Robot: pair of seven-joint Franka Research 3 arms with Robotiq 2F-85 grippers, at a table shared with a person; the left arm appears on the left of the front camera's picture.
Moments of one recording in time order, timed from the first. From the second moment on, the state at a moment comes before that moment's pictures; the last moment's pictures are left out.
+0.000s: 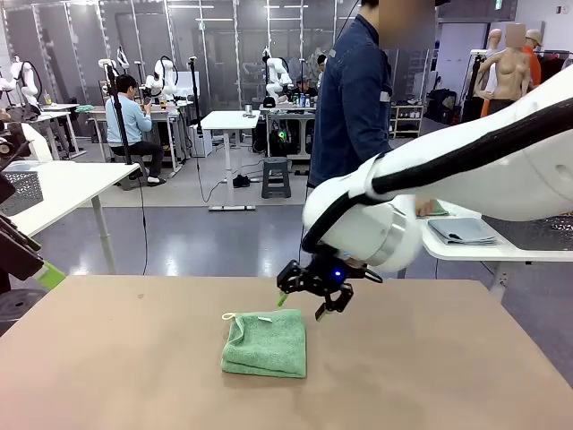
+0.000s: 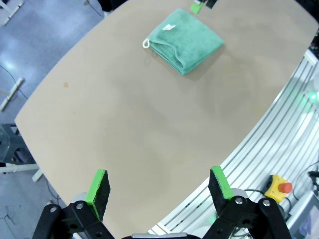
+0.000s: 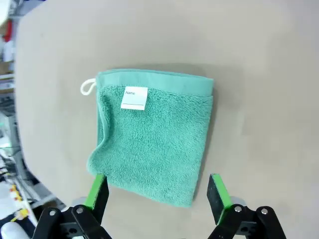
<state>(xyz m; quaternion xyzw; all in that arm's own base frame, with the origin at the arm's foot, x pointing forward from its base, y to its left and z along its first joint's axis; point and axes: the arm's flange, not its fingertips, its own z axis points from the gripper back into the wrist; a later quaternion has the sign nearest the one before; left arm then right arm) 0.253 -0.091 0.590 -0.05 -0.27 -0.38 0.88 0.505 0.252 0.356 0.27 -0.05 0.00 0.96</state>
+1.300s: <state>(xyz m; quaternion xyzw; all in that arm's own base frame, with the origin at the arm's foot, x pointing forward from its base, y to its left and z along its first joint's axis) 0.253 -0.091 0.590 -0.05 -0.27 -0.38 0.88 0.524 0.230 0.274 0.42 0.03 -0.05 0.91</state>
